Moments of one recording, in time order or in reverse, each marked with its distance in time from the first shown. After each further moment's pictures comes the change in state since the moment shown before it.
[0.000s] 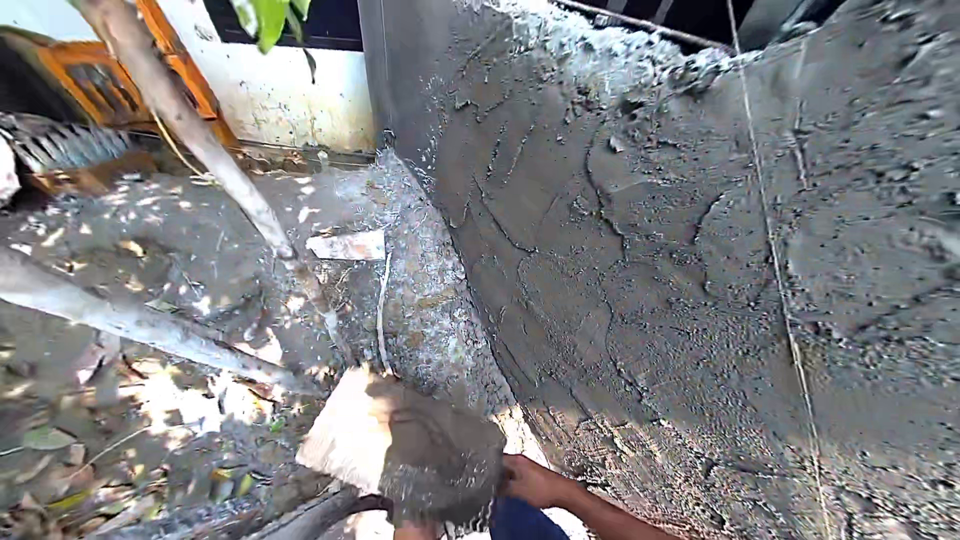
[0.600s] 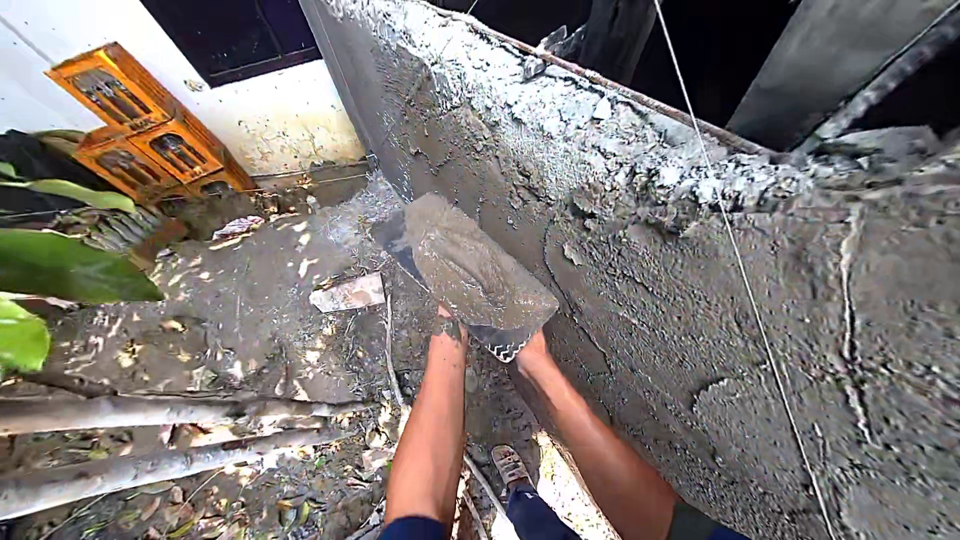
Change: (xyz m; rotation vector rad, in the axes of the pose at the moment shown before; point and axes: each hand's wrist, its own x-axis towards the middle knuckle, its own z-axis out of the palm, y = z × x) left_hand 0.221 0.529 -0.025 0.670 -0.368 0.396; right_hand 0.087 -0.195 -0.356 0.667 1.017 -0.360
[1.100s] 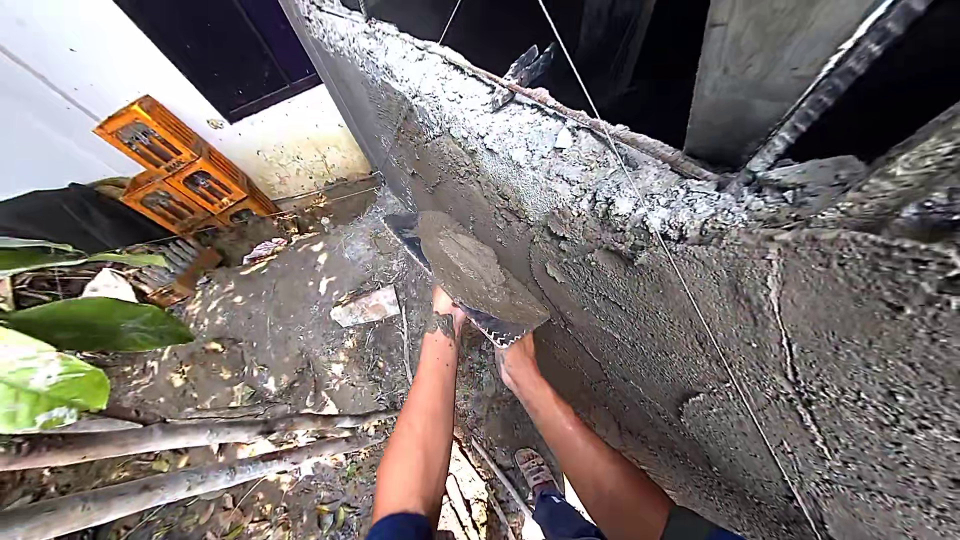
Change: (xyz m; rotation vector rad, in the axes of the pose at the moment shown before) left_hand 0.038 0.018 -0.031 -0.845 0.311 0.070; right_hand 0.000 -0.034 0.034 0.491 0.134 0.052
